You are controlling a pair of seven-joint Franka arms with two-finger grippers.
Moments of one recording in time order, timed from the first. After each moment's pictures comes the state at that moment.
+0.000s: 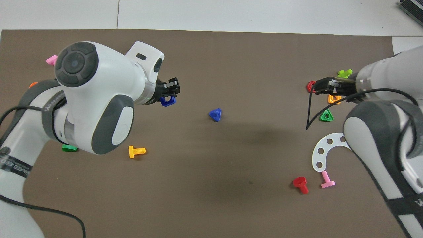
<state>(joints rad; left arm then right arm) -0.44 0.21 -0.04 -1.68 -0.15 2.09 -0.64 0.04 0.05 0.01 -1.81 -0.01 1.98 0.30</state>
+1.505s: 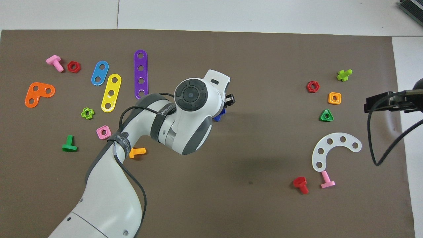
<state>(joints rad) -0.65 0.52 -0.02 -1.59 -0.12 2.29 -0.86 0.00 -0.02 0.03 -1.56 -0.02 1.55 0.03</state>
